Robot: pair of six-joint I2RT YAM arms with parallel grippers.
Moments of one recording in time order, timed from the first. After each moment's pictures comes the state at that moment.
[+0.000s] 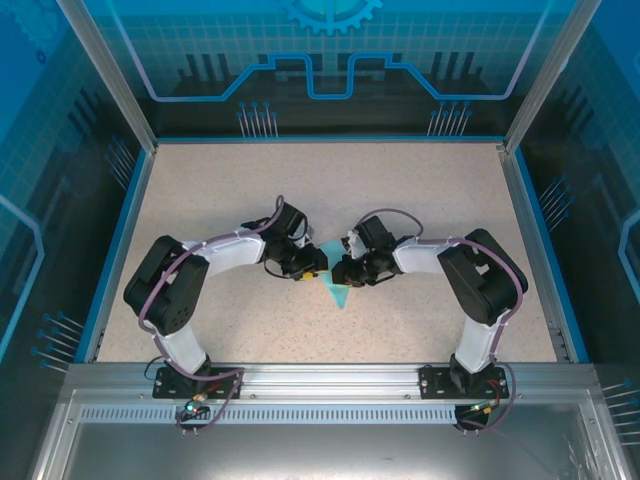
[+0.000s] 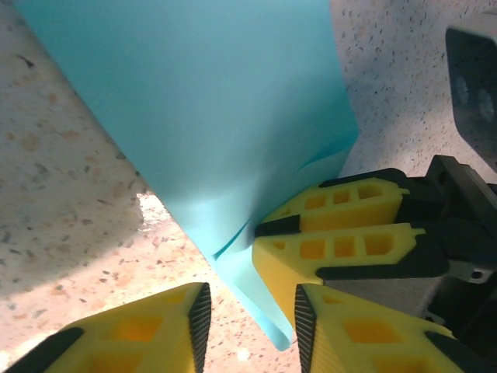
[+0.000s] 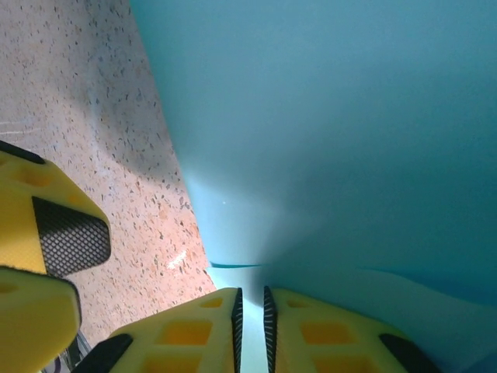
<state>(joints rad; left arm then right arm) -0.52 1.74 1.00 -0.38 0.52 -0.80 0.57 1.82 0.88 -0.15 -0.58 0.61</state>
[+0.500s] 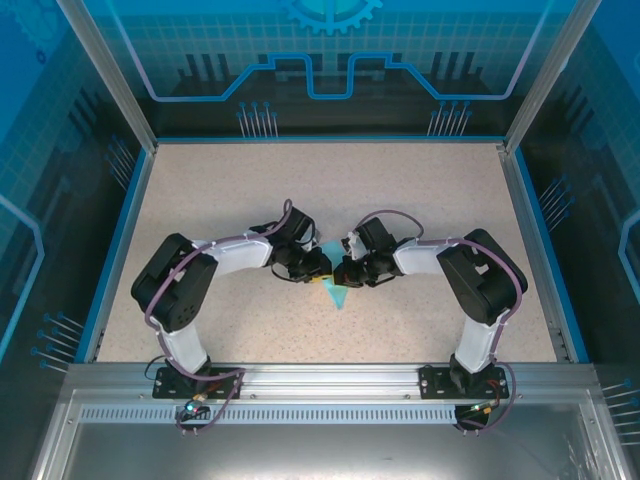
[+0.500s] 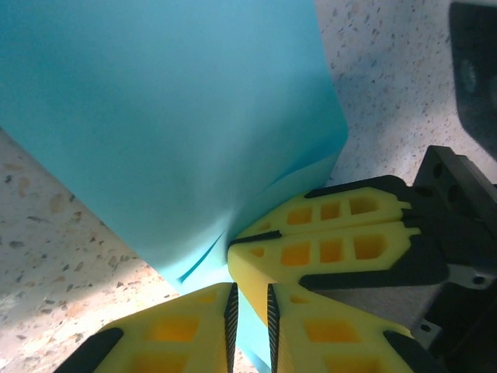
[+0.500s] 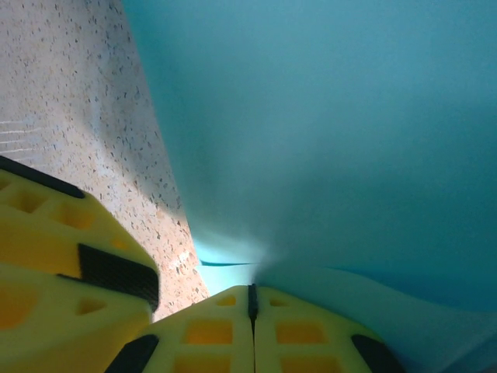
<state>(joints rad) -0.57 1.79 0.99 -0.31 0.52 -0.82 0.57 1.82 0.86 -0.11 -0.59 0.61</state>
